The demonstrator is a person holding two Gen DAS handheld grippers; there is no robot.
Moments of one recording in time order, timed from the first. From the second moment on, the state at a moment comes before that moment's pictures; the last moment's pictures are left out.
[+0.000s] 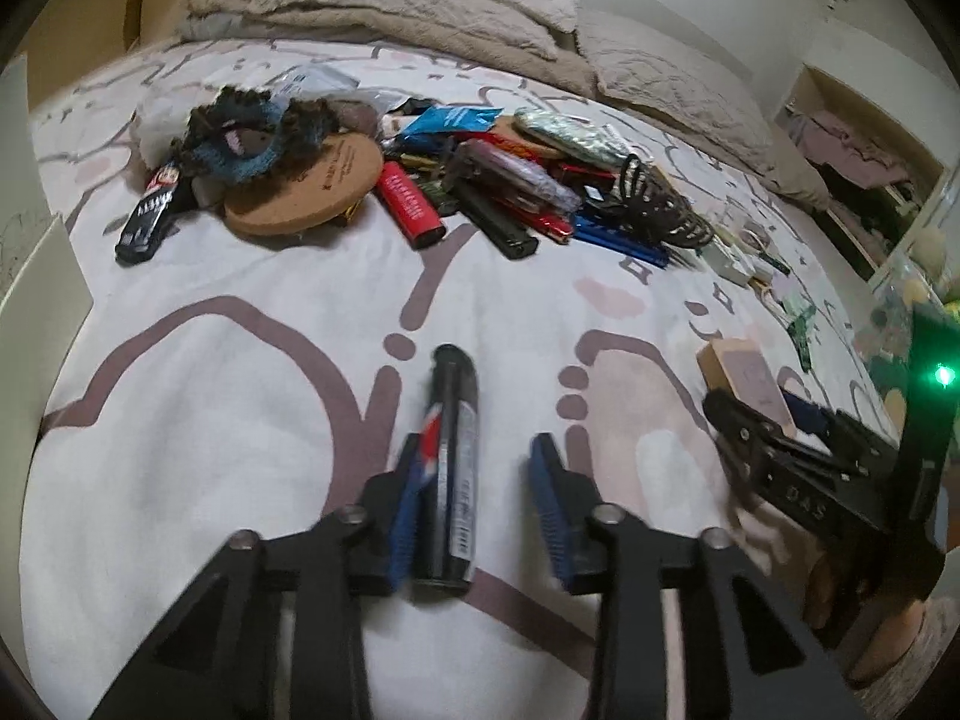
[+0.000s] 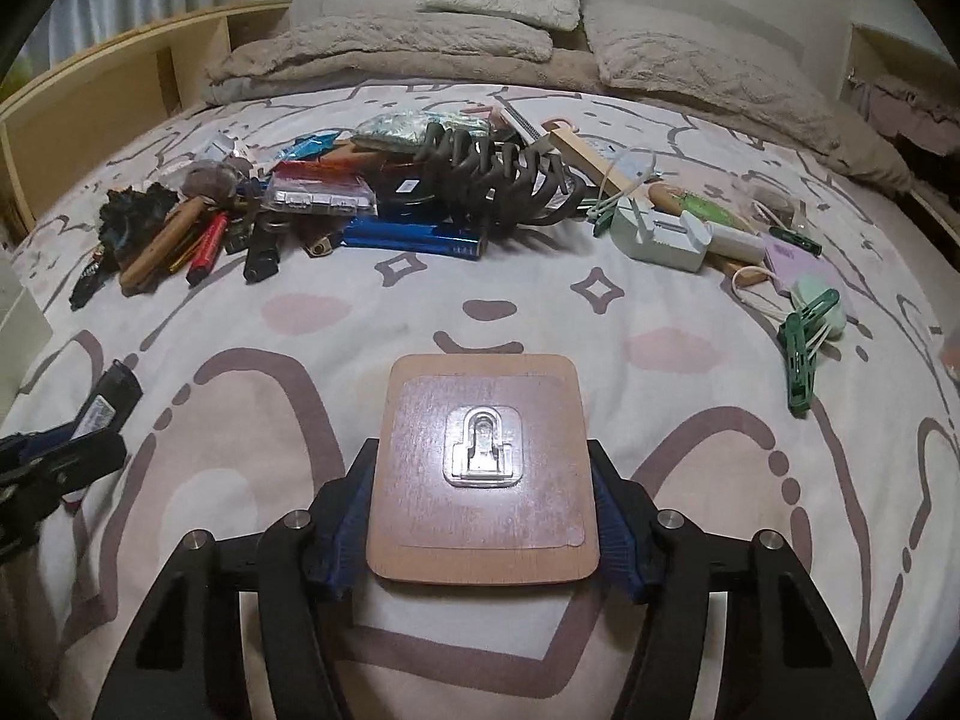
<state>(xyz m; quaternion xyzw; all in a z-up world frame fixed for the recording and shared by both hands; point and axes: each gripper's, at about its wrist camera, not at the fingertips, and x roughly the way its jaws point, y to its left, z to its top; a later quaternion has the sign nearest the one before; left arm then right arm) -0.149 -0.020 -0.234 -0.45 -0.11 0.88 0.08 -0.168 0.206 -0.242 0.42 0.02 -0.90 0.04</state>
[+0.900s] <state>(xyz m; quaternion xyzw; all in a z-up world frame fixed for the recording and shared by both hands) -0.105 -0.012 -0.228 -0.44 -0.08 0.89 0.09 -0.104 0.203 -0.237 0.42 -0.03 -0.91 0.06</state>
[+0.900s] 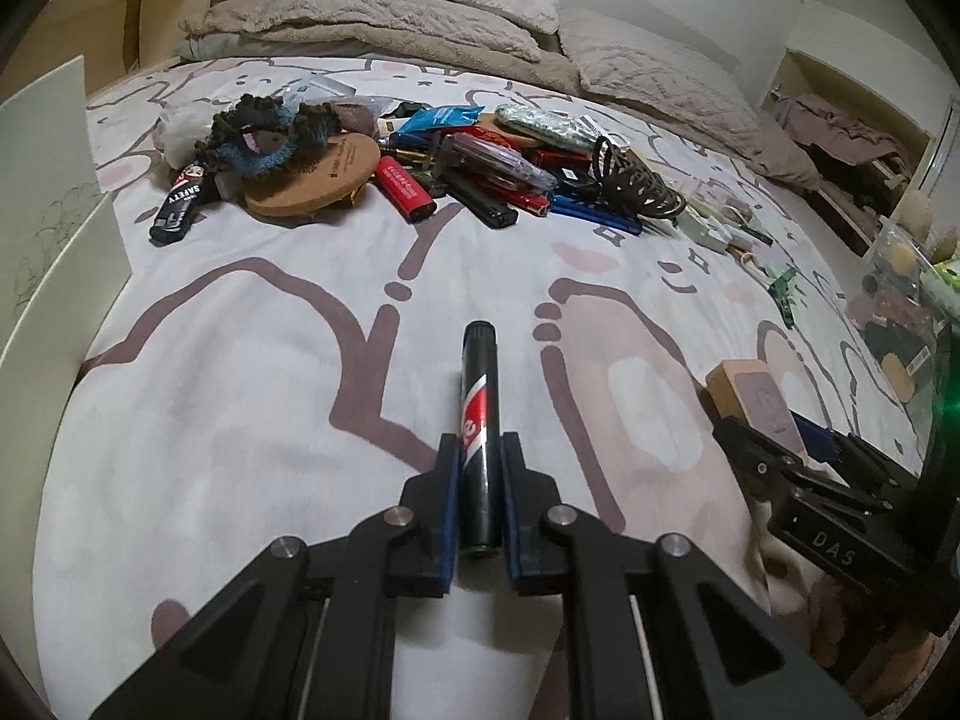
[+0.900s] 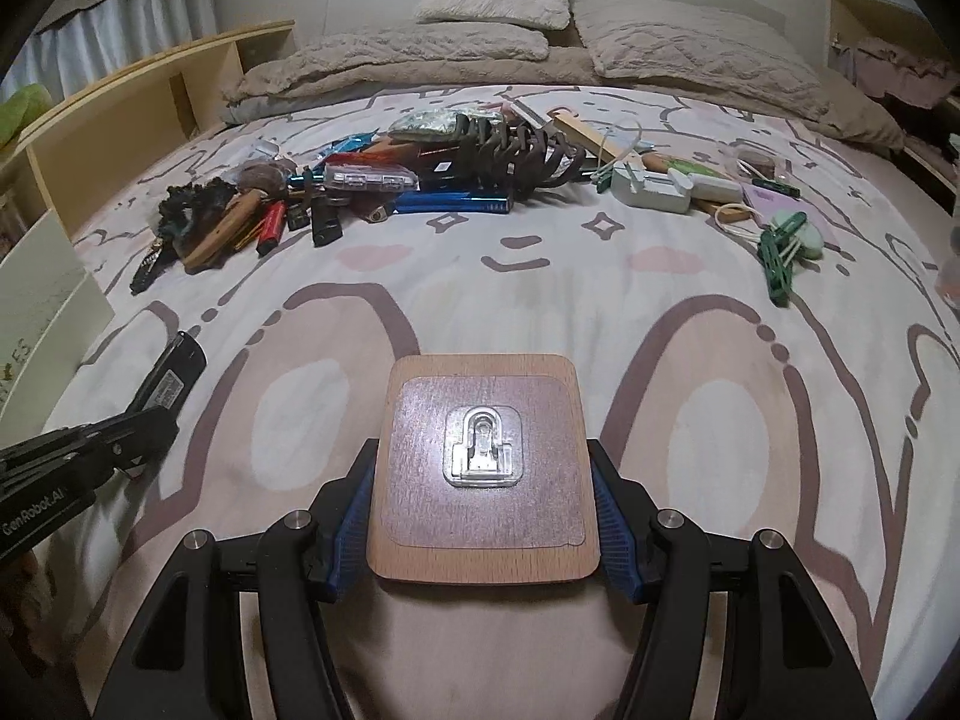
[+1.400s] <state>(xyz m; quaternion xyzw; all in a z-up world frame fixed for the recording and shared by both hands) -0.077 -0.004 -0.212 -0.42 -0.07 0.90 0.08 -0.070 0.196 -0.231 0.41 -0.03 -0.91 0.06</state>
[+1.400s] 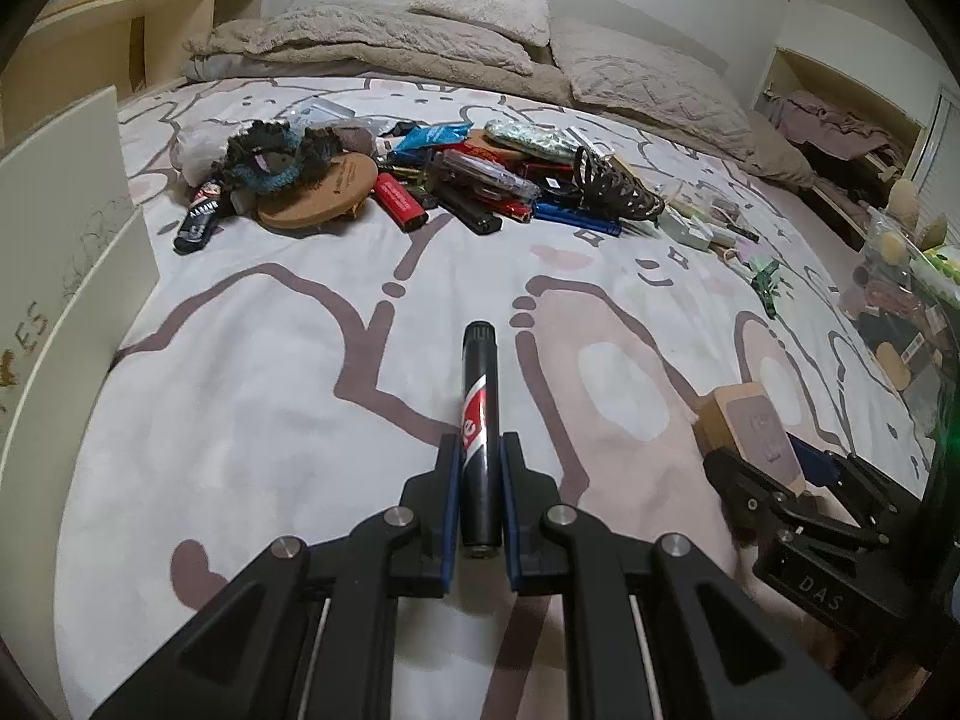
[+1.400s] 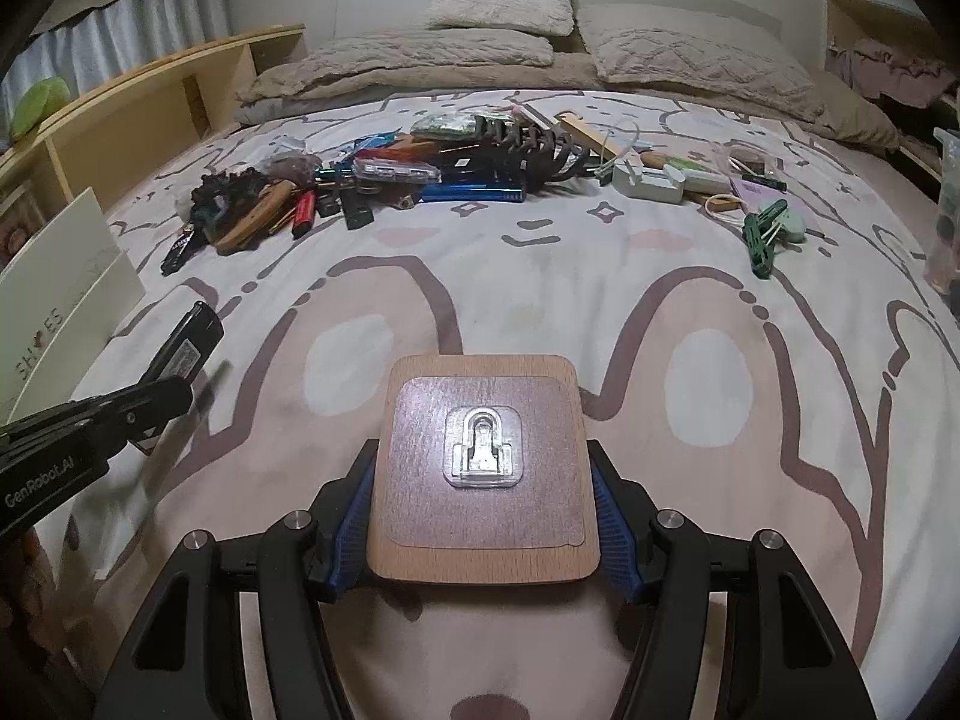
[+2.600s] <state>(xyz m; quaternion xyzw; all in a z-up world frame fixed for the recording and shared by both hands) -0.027 -0.018 -0.099 -0.29 -0.07 0.95 0.10 -0.024 0.194 -0.100 0.27 -0.02 -0.96 0.08</state>
